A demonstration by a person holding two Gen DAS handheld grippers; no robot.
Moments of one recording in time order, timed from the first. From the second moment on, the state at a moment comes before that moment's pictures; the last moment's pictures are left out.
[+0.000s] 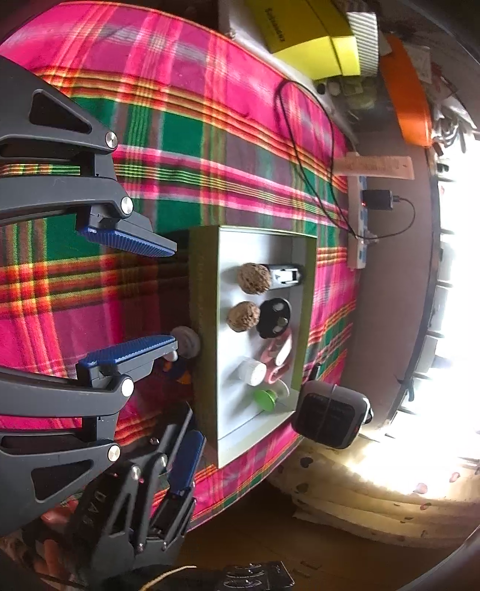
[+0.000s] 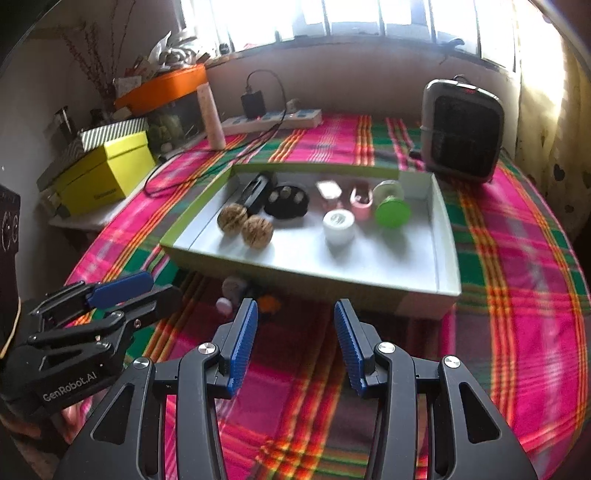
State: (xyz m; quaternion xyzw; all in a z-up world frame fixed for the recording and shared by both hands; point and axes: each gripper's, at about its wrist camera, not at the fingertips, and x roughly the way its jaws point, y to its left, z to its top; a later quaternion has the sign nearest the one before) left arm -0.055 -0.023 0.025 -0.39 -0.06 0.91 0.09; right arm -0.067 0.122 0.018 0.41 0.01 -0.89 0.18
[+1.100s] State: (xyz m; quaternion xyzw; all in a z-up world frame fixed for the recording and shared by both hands) left arm -0.055 -0.047 0.008 -0.41 -0.09 0.90 0.09; right arm -0.080 0.092 -0.002 0.43 0.04 -0.88 0.19
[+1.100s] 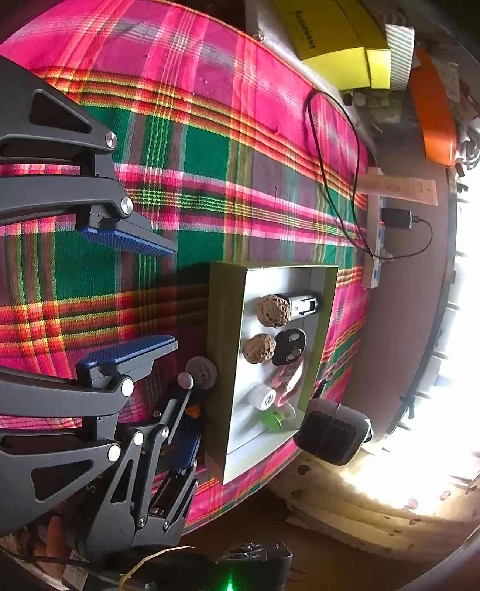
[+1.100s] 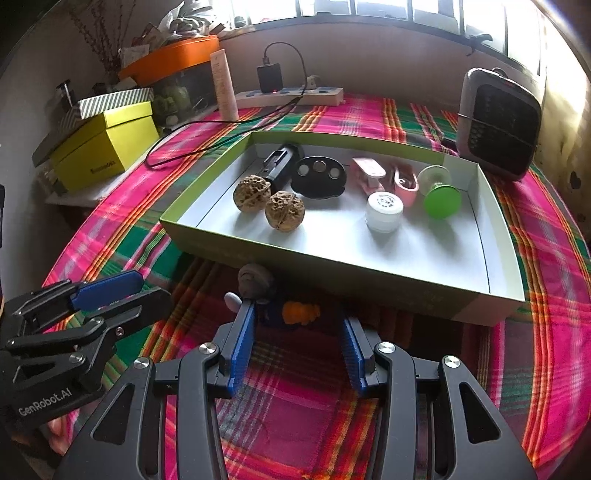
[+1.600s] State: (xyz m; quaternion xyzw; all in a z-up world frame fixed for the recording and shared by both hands) left arm -0.059 -0.039 0.008 -0.41 -0.08 0.90 0.09; right arm -0.075 0.104 -0.001 0.43 0.02 -0.89 0.18
